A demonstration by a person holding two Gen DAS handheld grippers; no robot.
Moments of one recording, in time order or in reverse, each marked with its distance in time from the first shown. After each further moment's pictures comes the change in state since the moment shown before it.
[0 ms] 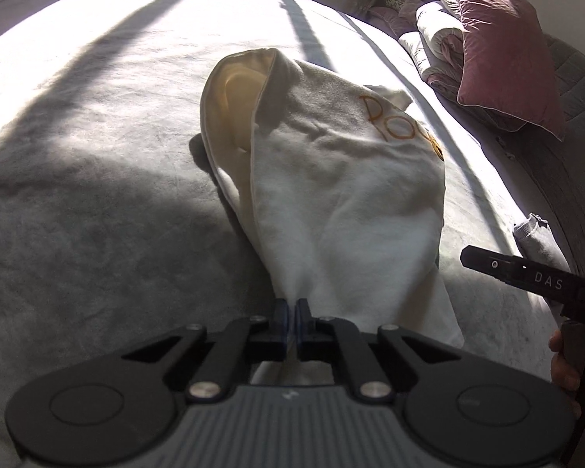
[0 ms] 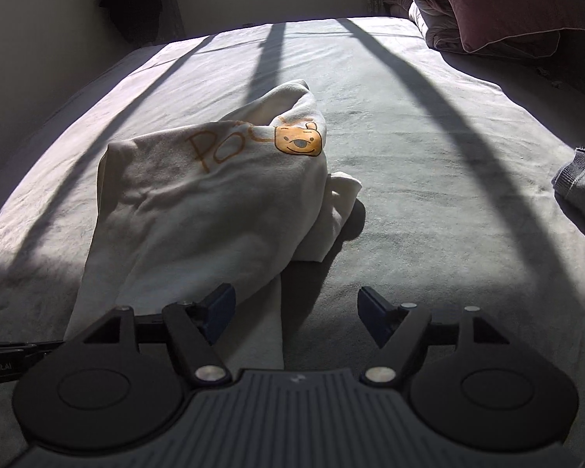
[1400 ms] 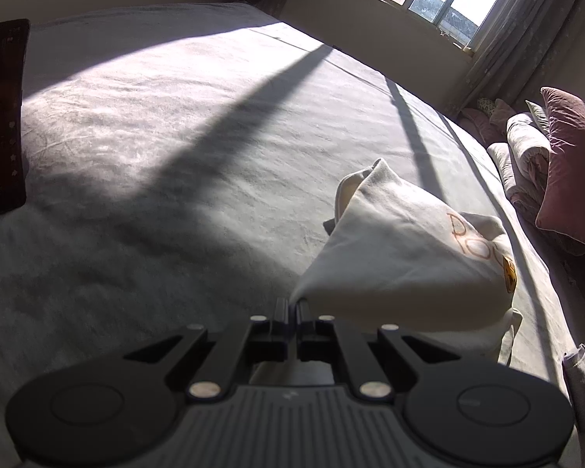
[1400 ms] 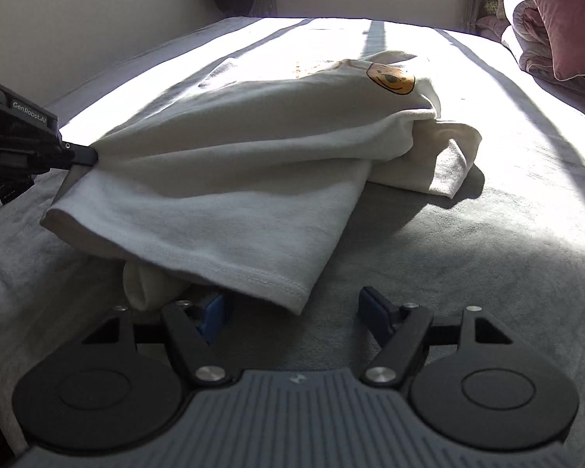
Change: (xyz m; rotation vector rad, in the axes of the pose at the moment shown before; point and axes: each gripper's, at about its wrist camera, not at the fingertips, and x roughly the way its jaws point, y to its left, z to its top) left arm -0.028 0.065 0.019 -0.238 -0.214 0.204; right arm 0.018 0.048 -0.070 -0.212 -0.019 0.144
